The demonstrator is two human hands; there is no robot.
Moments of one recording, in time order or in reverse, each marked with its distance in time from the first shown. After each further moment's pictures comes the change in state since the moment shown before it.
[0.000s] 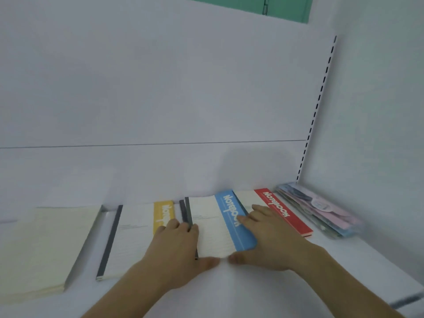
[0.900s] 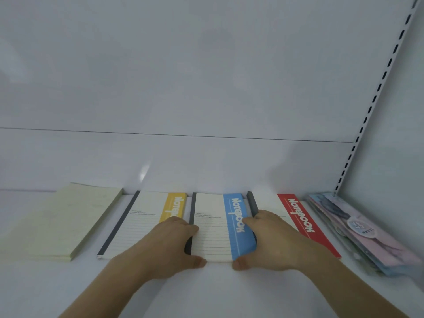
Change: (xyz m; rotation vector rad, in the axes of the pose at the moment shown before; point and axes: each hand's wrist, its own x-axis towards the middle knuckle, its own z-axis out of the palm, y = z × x) left_hand 0.008 0.002 -0.005 -0.198 -0.144 -0.143; right_hand 0.047 0.030 0.004 0.137 -0.102 -0.182
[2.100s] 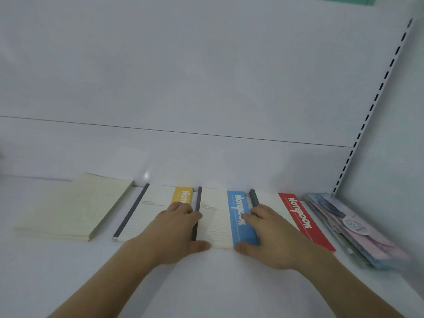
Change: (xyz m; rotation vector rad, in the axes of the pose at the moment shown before) left_hand -0.018 -0.001 -0.002 0.046 0.088 -0.016; right_hand -0.020 -0.009 0.004 -0.057 0.130 -0.101
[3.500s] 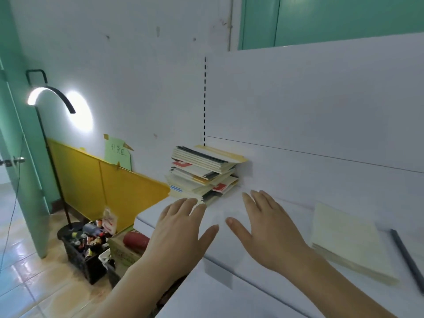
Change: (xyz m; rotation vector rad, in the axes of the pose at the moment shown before) left_hand -0.371 -0.357 -0.078 0.098 0.406 -0.651; right_hand 0.116 -0.560 0.032 0.050 0.212 -0.400
